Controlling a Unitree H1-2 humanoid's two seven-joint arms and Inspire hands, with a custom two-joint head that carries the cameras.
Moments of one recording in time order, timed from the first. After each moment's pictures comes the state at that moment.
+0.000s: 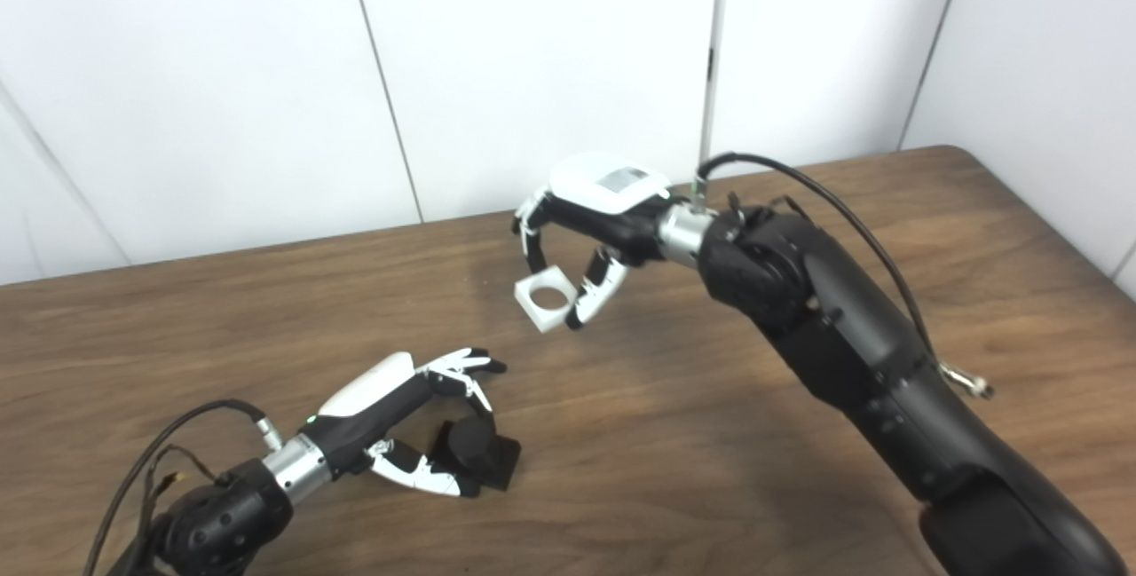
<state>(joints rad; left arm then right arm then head) -0.40 0.34 -0.45 0.21 0.37 -0.26 -0.35 -0.65 -0.51 0.35 -0.01 -0.63 -0.09 0.52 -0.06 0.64</state>
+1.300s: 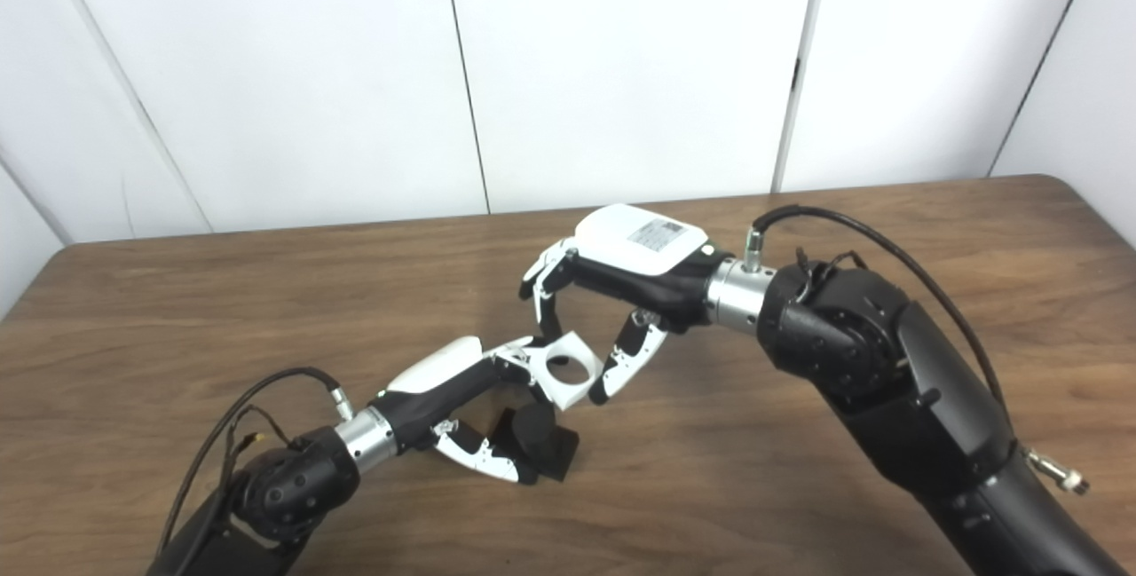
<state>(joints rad) -0.42 0.30 -0.46 0.21 0.40 -0.20 -0.35 -0.58 -0.50 0.37 -0.24 -0.51 -0.09 0.66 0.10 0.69</state>
